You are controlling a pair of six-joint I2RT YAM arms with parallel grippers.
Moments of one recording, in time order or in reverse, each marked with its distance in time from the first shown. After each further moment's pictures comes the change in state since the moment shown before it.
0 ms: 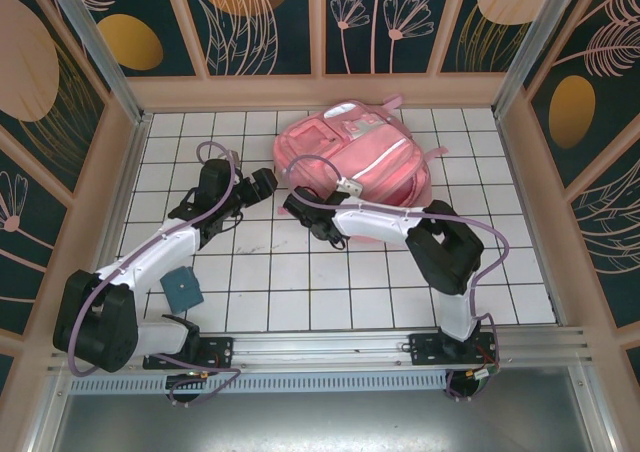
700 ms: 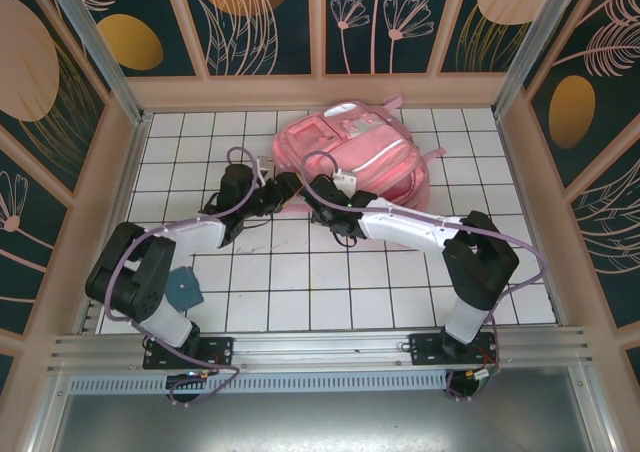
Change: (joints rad) left arm -0.060 0.306 -0.058 0.548 0.393 -0.372; right arm -0.039 -0.203 -0.133 0.233 -0.292 -0.370
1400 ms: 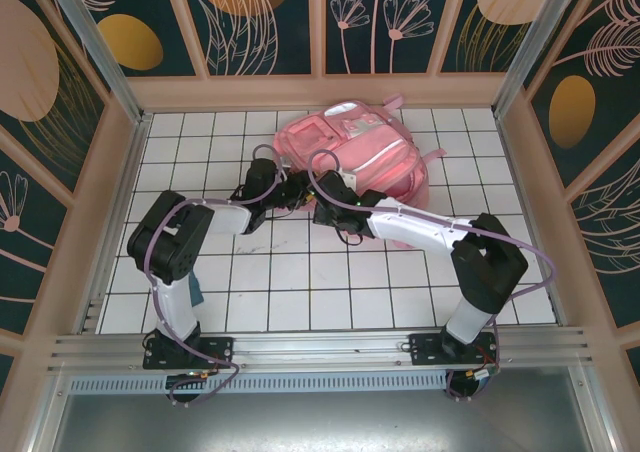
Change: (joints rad) left arm -0.044 0.298 0.175 0.143 0.054 -0.180; right arm -0.039 -0.045 -0.046 0.053 -0.123 -0.085
